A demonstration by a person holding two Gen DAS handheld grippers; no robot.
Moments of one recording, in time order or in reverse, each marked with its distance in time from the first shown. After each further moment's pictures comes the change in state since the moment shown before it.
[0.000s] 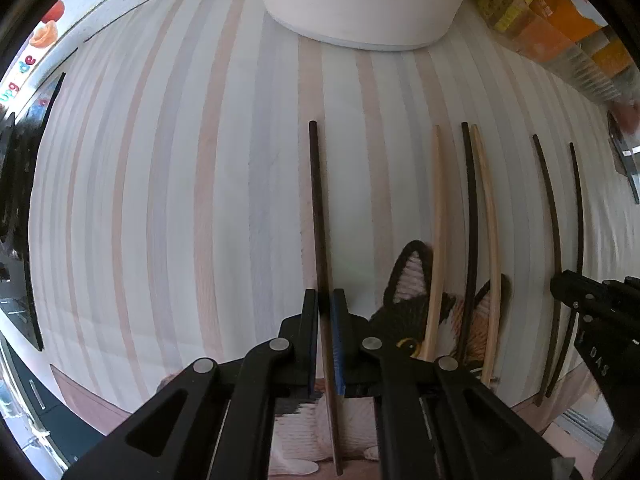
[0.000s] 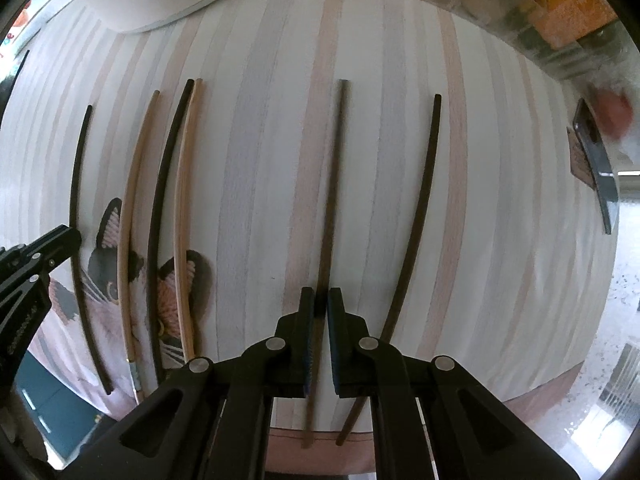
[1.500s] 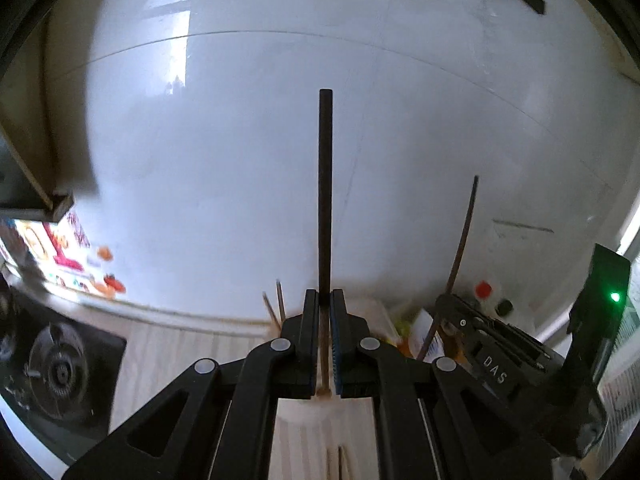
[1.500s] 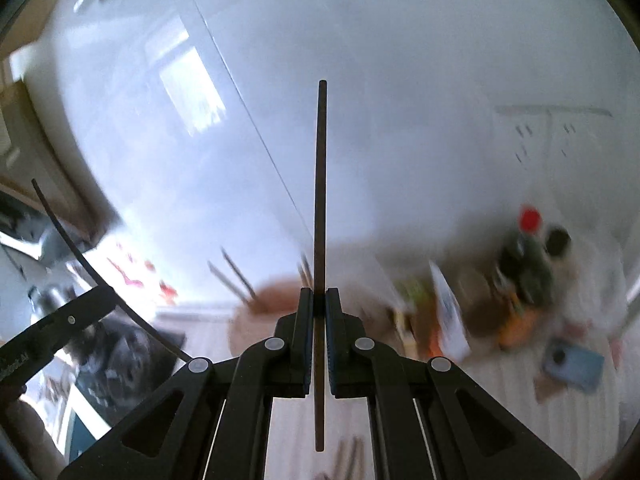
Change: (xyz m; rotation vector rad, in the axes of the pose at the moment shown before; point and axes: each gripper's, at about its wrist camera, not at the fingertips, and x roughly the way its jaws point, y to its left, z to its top) left arm -0.355 0.029 0.101 -0.025 -0.838 -0.172; right arm -0.350 -0.034 0.038 0.168 -0.952 0.380
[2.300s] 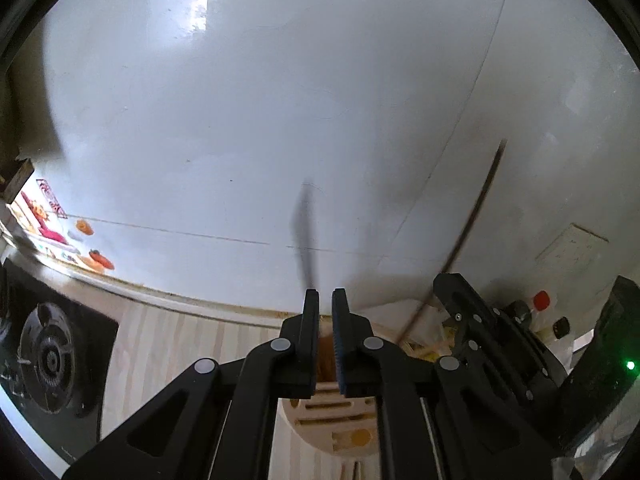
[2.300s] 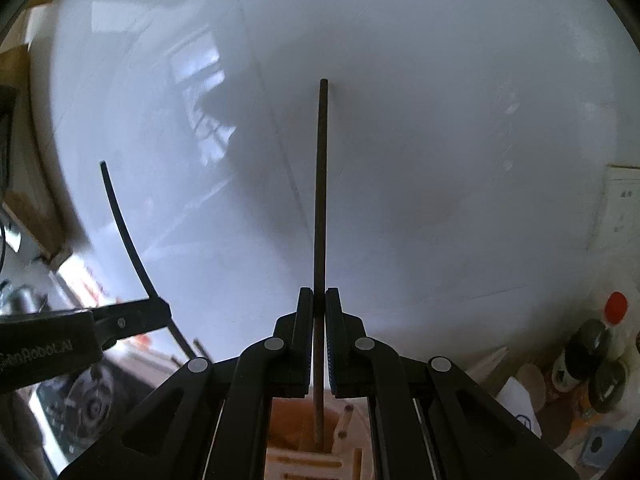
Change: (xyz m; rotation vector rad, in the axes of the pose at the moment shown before) left arm 0.098 0.047 0.005 -0.079 0.170 0.064; right arm 0.126 0.042 0.028 -0.137 -0.131 0.020
